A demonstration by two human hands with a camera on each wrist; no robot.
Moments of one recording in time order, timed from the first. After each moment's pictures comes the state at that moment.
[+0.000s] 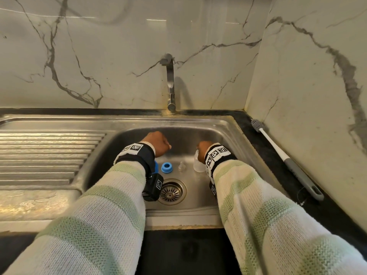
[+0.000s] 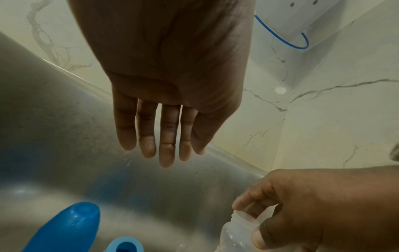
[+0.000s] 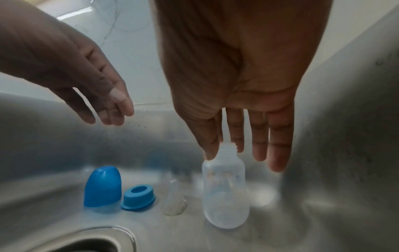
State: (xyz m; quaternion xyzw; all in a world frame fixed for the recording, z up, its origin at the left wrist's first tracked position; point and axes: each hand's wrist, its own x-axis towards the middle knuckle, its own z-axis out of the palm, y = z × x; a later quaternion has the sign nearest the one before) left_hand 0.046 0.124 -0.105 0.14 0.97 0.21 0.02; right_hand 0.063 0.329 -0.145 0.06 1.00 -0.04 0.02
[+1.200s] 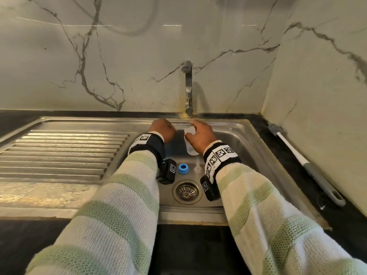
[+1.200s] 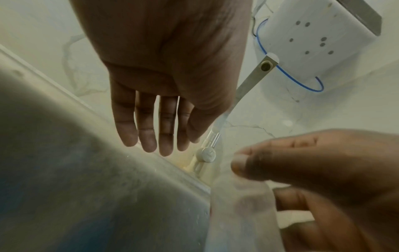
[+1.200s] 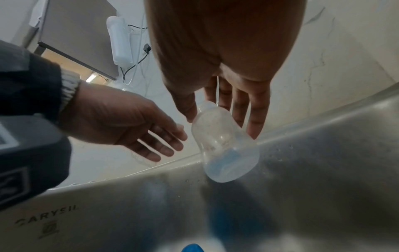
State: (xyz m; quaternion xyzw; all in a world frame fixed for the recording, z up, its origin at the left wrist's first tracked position) left_hand 0.027 0.096 -0.070 0.05 0.96 0.26 -0.07; right_hand 0.084 0.247 -0.080 -0.02 0.92 -0.37 -0.16
